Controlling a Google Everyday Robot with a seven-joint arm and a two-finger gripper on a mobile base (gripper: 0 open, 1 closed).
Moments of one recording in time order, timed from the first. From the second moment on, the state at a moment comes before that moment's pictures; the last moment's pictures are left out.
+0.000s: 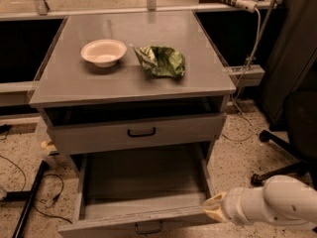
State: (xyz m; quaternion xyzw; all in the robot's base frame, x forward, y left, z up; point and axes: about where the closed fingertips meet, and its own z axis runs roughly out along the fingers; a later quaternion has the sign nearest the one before) arm 0.397 -0.168 0.534 -0.48 0.82 0.18 0.27
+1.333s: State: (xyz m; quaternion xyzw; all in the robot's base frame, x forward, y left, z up) arm 0.361 -0.134 0.434 -0.53 0.77 0.23 0.28
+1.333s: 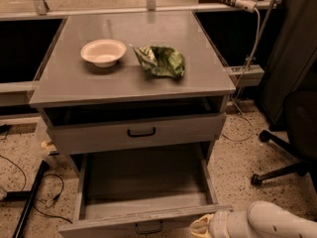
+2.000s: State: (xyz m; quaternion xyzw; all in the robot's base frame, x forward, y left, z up) arm 0.376 -0.134 0.416 -0.53 0.77 0.22 0.28
